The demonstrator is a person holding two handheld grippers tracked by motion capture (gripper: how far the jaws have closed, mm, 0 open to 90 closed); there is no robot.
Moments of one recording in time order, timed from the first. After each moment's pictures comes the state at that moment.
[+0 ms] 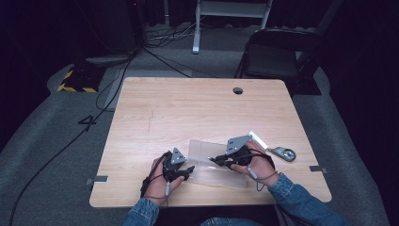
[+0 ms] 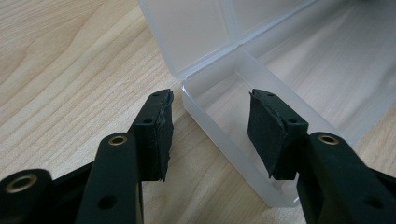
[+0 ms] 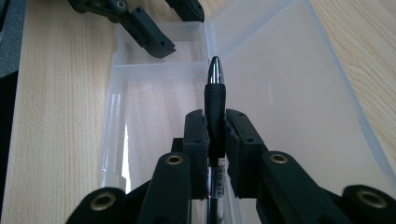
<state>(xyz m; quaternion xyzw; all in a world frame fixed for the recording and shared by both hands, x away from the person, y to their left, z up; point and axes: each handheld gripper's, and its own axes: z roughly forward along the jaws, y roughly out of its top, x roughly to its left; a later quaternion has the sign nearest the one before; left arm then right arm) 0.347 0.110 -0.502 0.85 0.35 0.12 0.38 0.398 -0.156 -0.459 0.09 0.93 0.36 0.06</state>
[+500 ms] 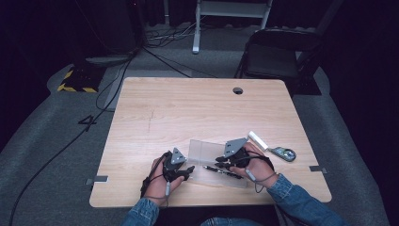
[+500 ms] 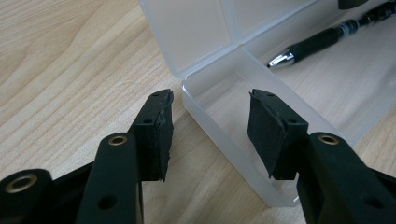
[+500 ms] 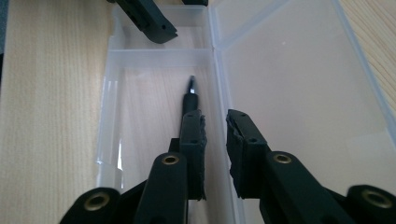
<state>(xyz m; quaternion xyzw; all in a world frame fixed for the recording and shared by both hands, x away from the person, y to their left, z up) 0.347 0.110 -0.502 0.85 0.35 0.13 0.37 0.393 -0.151 -0.463 0.08 0.94 0.34 0.07</state>
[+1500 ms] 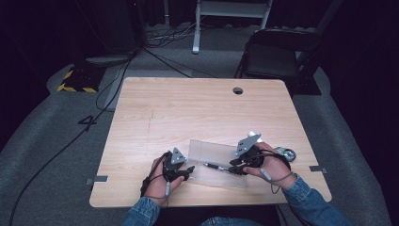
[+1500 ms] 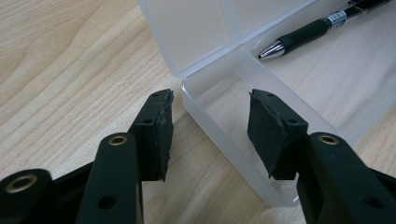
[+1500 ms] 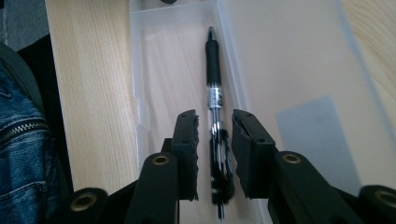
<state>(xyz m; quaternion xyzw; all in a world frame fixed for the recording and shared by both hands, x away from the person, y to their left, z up) 0.347 0.110 -0.502 0.85 0.35 0.13 0.38 0.384 -0.189 -0.435 0.13 0.95 0.29 0.03</state>
